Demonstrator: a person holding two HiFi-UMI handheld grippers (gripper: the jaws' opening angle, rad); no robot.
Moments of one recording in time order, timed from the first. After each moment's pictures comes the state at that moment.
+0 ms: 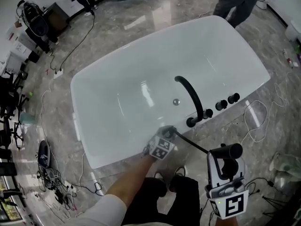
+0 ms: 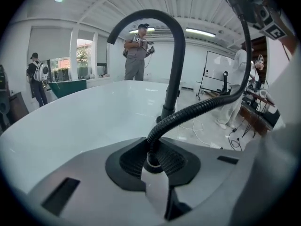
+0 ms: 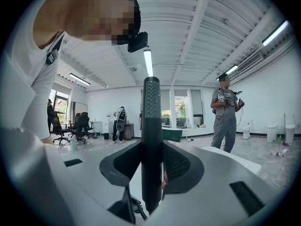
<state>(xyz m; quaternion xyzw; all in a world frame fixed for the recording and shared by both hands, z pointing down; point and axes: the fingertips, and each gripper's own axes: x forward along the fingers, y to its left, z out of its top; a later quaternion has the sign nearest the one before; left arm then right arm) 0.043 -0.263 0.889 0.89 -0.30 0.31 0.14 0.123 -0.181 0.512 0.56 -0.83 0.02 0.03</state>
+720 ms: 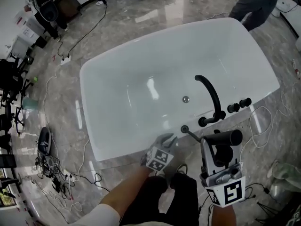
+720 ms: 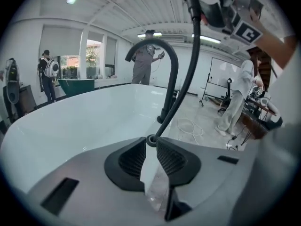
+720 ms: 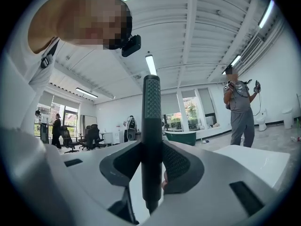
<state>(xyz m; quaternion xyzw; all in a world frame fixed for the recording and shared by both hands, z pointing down) -0.020 -0.215 0.843 0.89 -0.33 0.28 0.16 0.050 -0.228 0.512 0.51 -0.86 0.03 -0.03</state>
